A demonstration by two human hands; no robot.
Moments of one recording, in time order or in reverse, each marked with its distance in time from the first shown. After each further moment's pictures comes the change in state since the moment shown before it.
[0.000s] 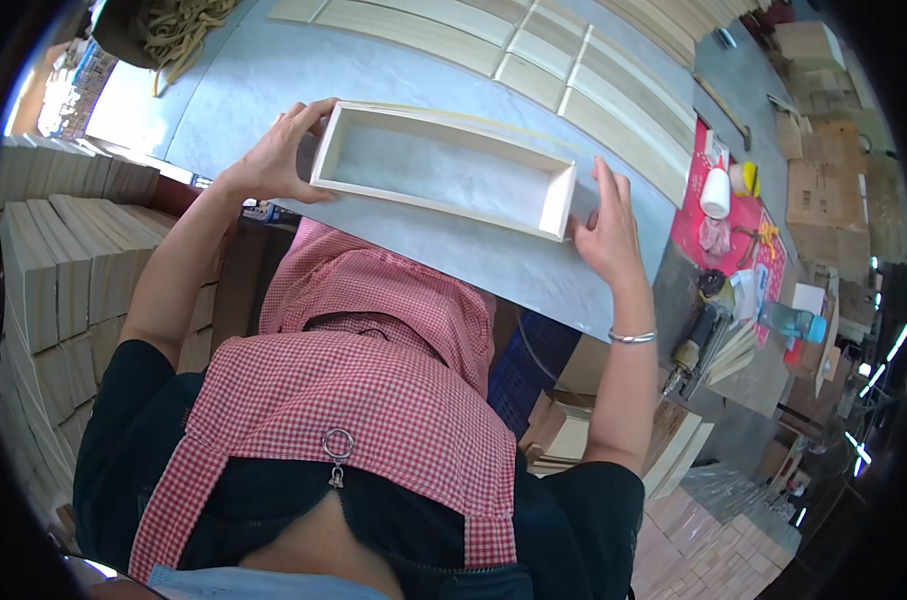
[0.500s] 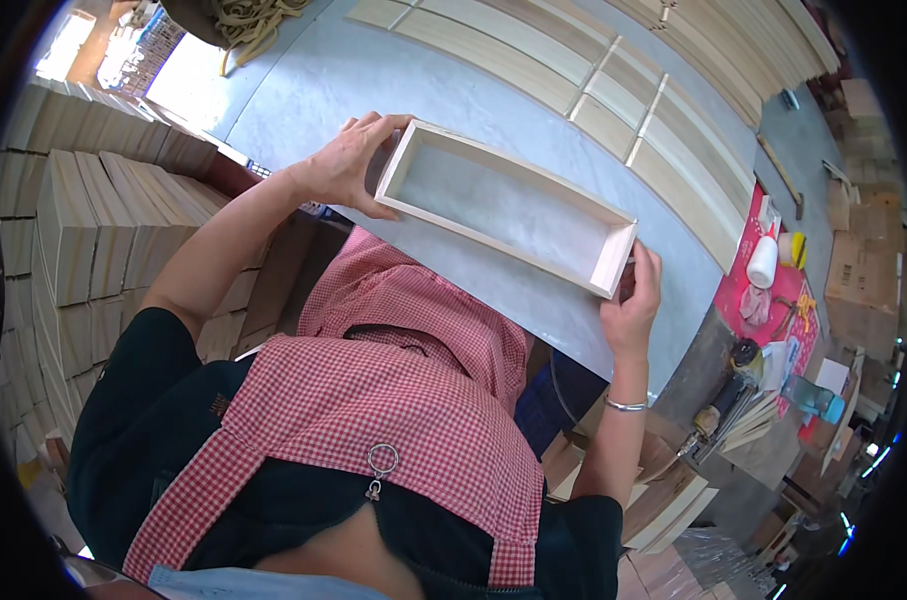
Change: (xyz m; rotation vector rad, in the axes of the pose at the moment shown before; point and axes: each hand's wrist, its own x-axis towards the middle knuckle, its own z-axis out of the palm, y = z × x) left_hand -0.003 0.001 -0.005 0.166 0.030 0.079; right_hand -0.007 0.002 0.046 0.303 0.082 -0.093
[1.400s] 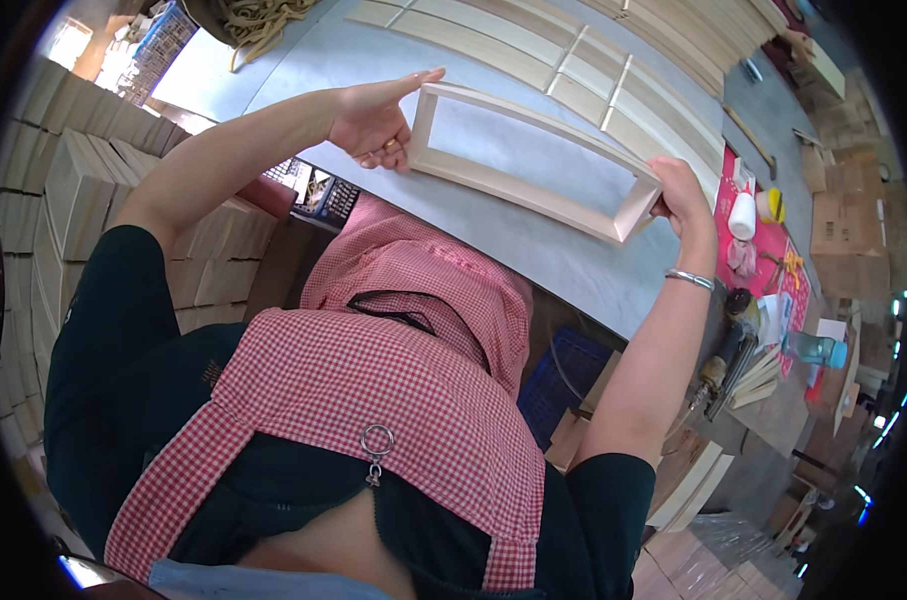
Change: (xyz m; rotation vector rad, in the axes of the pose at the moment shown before) left_hand 0.049 0.052 -0.042 -0.989 -0.713 -0.762; right_hand 0.113 0.004 -0.083 0.262 -0.373 0.740
